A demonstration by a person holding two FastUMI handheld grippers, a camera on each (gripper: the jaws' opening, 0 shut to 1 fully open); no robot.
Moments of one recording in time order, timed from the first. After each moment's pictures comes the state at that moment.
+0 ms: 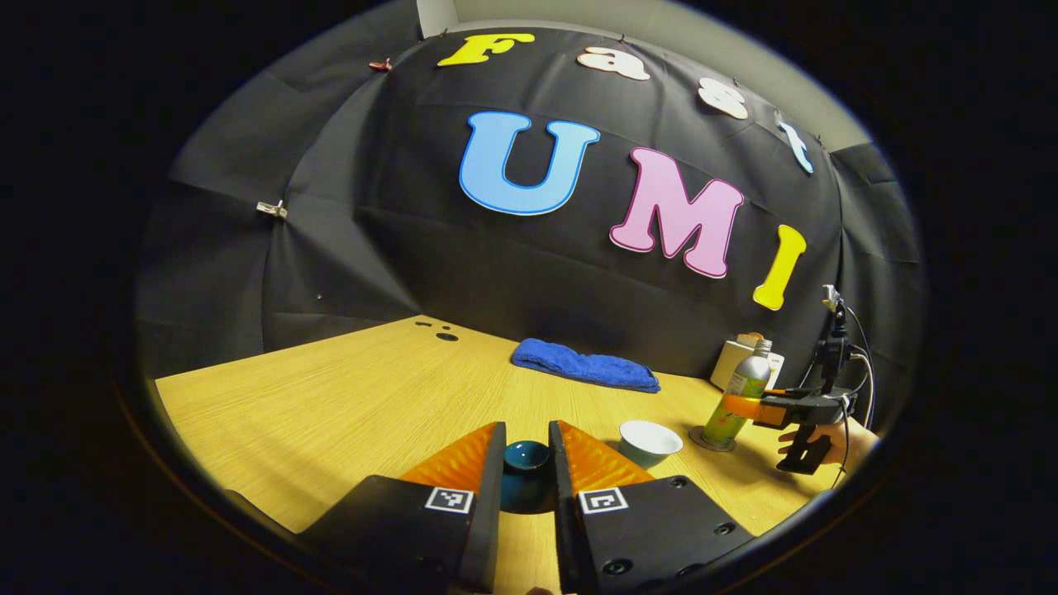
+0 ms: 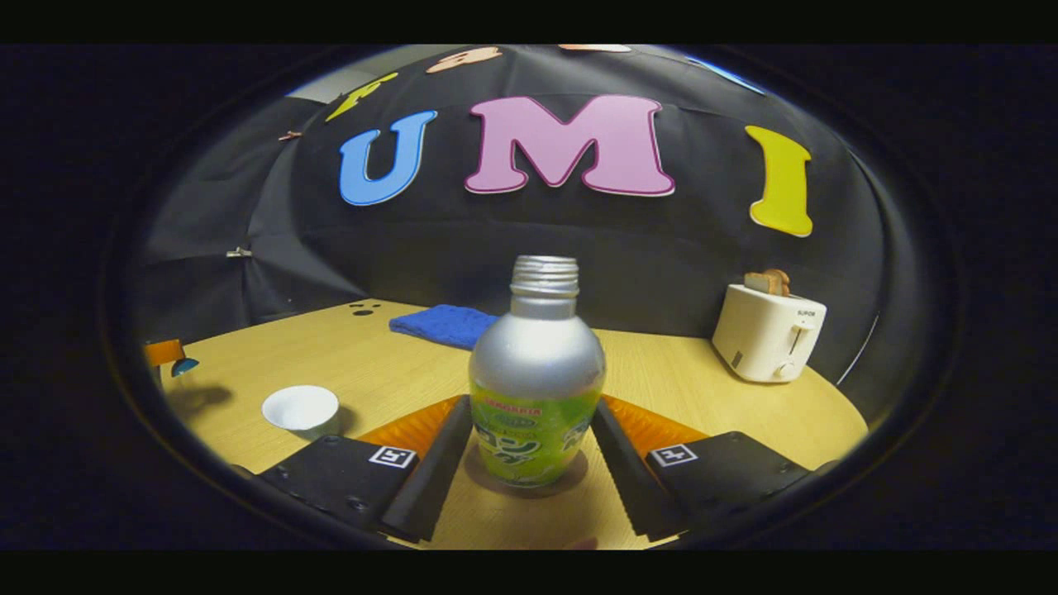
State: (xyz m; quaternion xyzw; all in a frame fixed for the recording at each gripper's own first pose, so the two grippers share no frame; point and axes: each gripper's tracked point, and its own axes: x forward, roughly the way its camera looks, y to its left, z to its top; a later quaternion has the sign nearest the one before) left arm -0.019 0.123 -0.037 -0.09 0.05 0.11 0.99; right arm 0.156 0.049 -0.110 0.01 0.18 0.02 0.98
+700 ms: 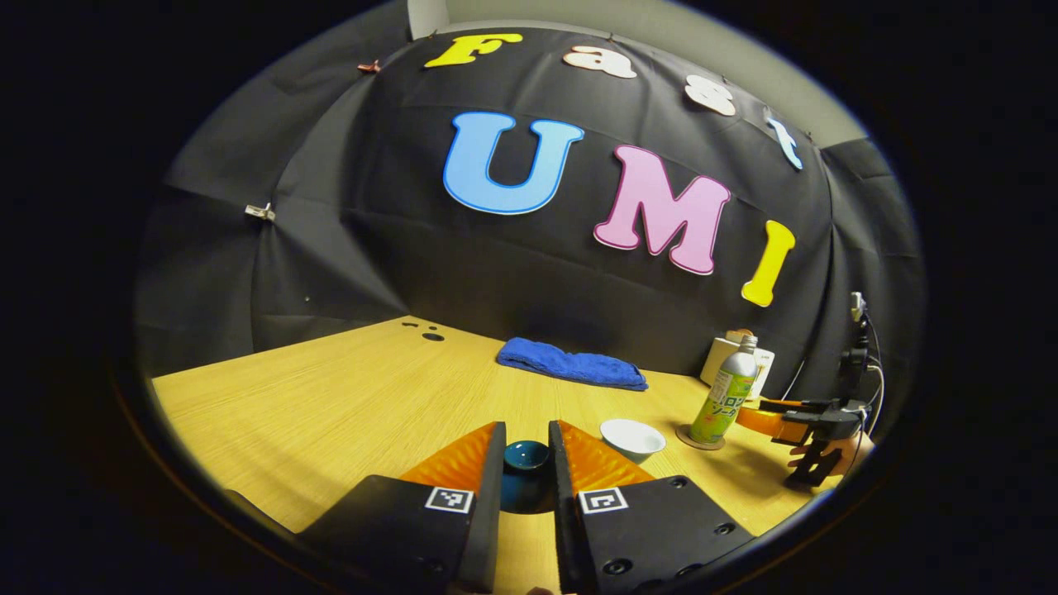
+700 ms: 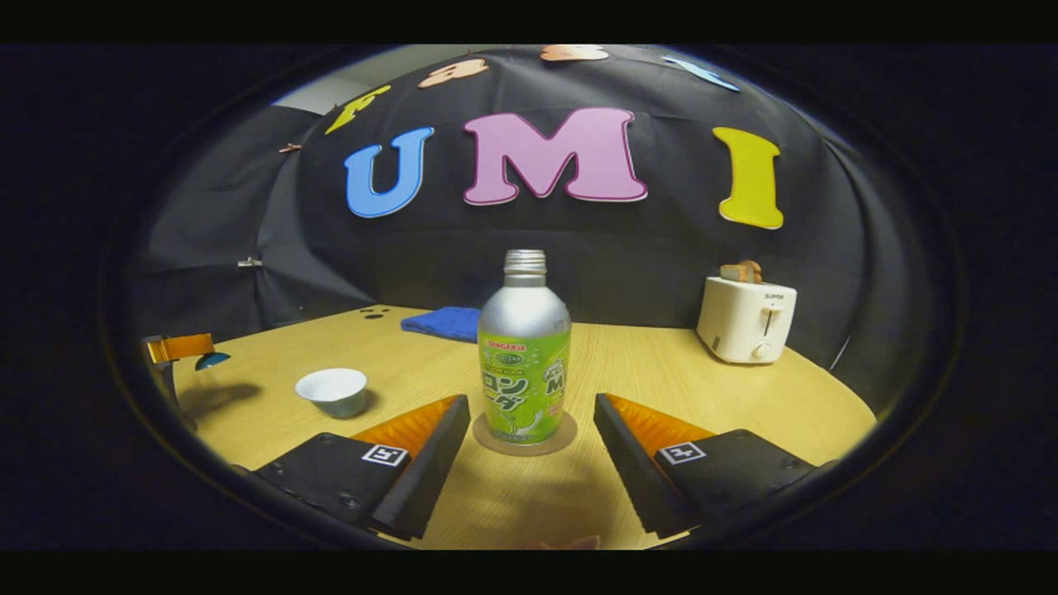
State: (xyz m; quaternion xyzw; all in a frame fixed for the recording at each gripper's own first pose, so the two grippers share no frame) left arm -0.013 0.092 -0.032 -0.07 0.05 0.09 0.99; right arm 0.085 0.042 -0.090 0.02 0.13 0.02 0.99
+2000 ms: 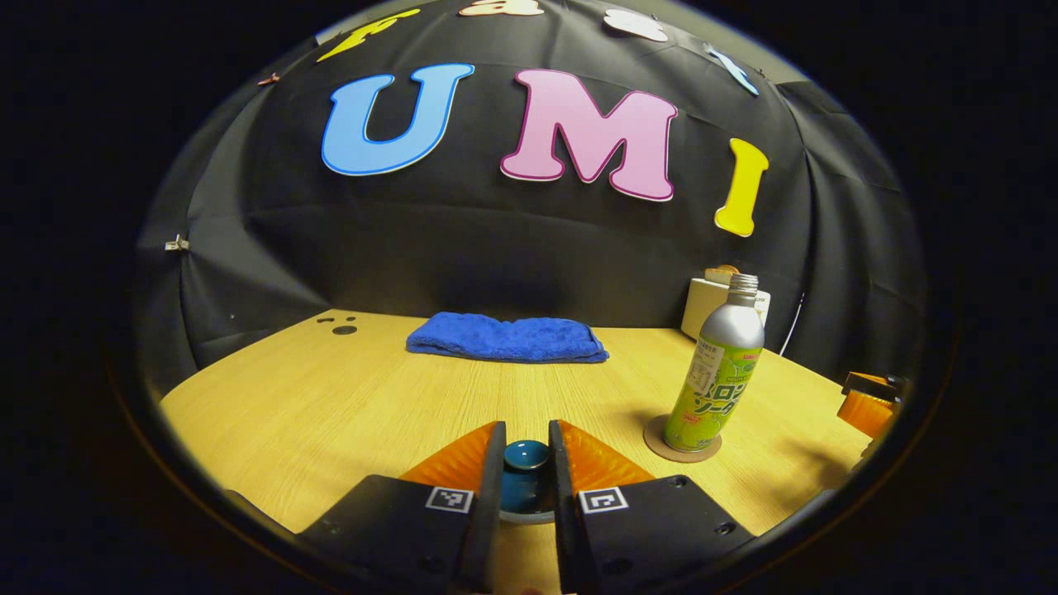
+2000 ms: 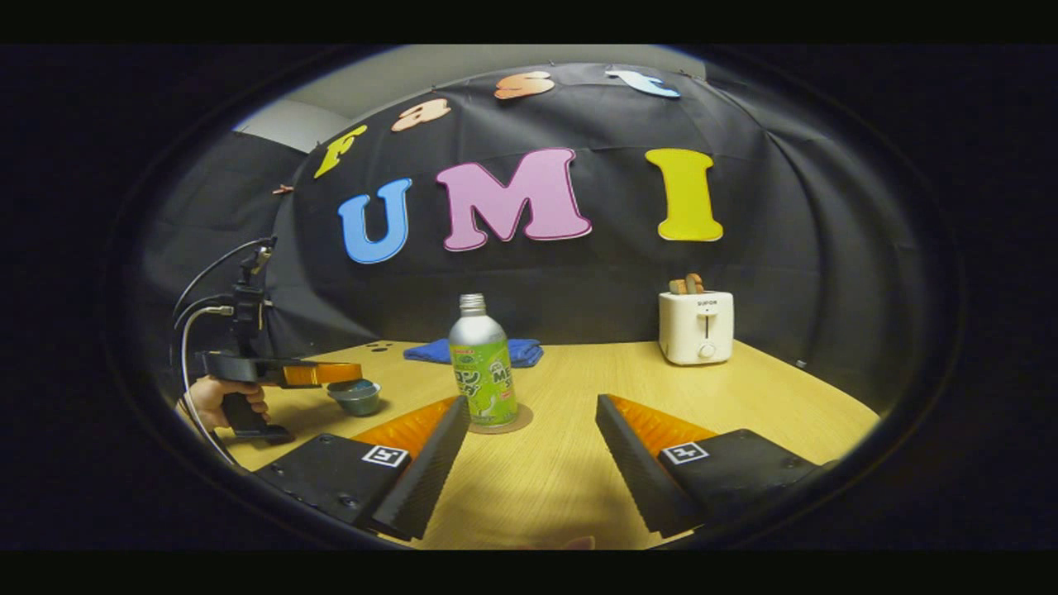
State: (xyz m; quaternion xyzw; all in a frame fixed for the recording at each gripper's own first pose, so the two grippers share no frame) left arm 0.133 -0.002 -0.075 -0.01 0.14 0.04 0.99; right arm 0.023 -0.008 -0.071 0.07 0.08 0.01 0.99
